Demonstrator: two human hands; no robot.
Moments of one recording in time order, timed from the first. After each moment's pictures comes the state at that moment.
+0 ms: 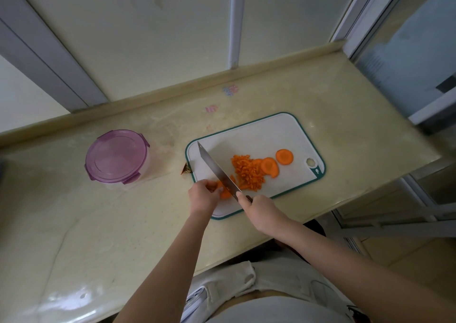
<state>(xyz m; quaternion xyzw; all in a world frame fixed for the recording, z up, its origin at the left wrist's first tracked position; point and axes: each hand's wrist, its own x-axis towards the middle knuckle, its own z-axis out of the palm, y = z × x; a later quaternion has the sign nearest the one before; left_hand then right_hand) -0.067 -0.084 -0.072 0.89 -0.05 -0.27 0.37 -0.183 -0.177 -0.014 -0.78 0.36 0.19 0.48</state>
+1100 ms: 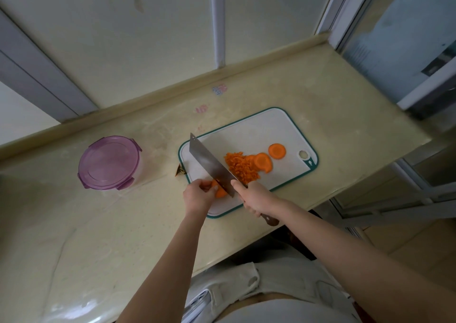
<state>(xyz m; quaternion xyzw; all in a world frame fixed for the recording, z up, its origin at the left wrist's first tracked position) -0.067 -0.083 -0.068 0.89 -0.06 -0.26 0.36 -0.169 -0.190 -0.017 -0.70 0.41 0.21 0.54</state>
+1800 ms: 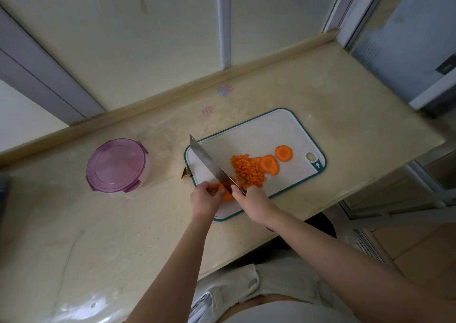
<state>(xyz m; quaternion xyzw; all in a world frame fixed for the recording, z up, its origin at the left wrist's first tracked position) -0.069 -0.082 -0.068 0.89 -0.08 -0.26 0.36 -0.162 -0.176 -0.025 -0.79 0.36 0.15 0.48</state>
